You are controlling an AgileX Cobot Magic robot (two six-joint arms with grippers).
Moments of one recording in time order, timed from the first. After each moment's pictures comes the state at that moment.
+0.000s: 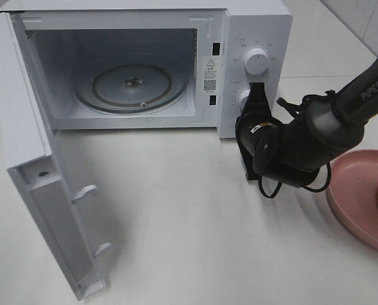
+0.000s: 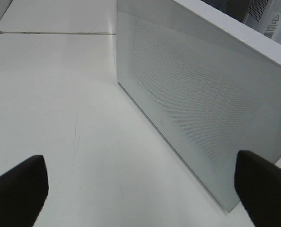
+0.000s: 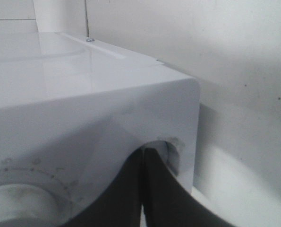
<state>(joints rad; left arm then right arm) 0.06 0.00 -0.52 -0.24 1.07 0.12 0.53 2.15 -0.91 0.75 -0.84 1.23</state>
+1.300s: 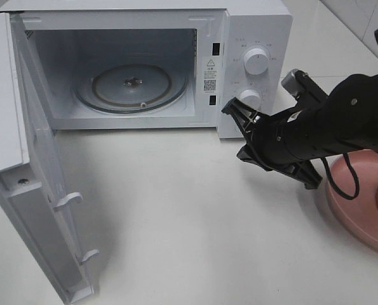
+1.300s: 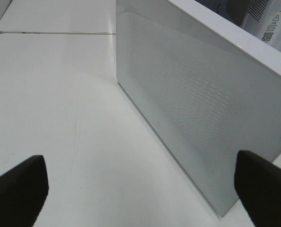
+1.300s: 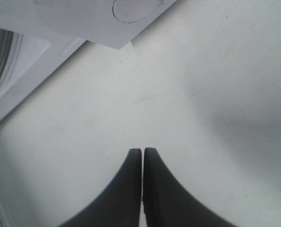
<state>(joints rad) 0.06 0.00 -0.52 -0.24 1.07 0.12 0.48 1.72 -0.74 0.59 -0.10 0.43</state>
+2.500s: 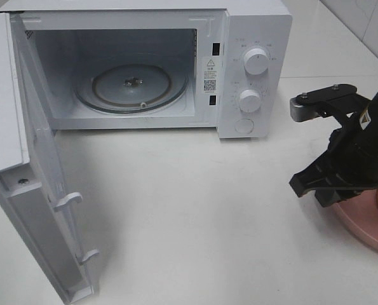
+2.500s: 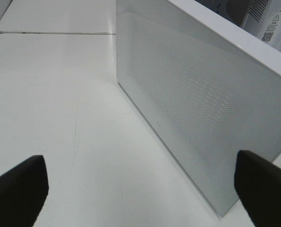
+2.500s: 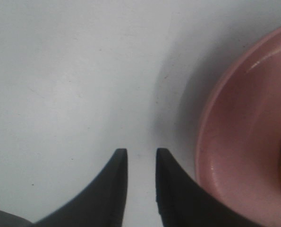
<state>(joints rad) 0.06 0.00 -0.52 -0.24 1.07 0.12 0.35 1.52 -0.78 -0.06 0.64 0.06</state>
